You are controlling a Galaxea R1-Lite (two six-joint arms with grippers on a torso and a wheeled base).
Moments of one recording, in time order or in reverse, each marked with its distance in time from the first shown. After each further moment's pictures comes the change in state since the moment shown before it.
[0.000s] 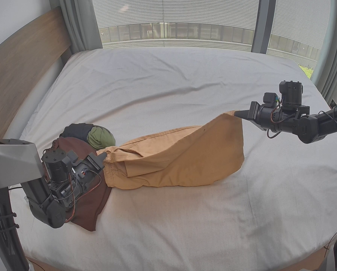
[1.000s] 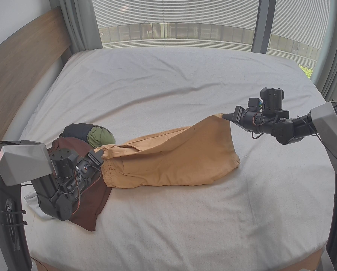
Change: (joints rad) left arm 0.053 0.137 -0.150 0.000 0.051 -0.006; right arm 0.016 0.249 -0.250 -0.012 -0.025 0.024
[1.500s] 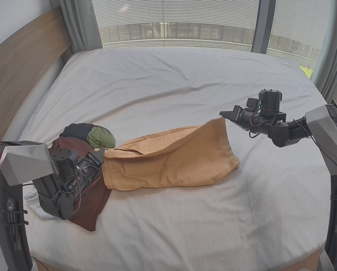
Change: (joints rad) left arm 0.005 0.021 -0.023 0.000 -0.010 -0.001; right arm 0.000 0.052 -0.031 -0.085 -0.004 0.031
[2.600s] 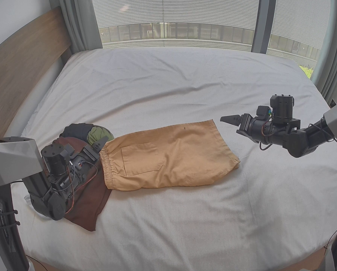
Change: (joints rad) left arm -0.004 -0.114 0.072 0.000 -0.050 -0.017; right arm 0.019 -0.227 0.361 -0.048 -0.041 0.038
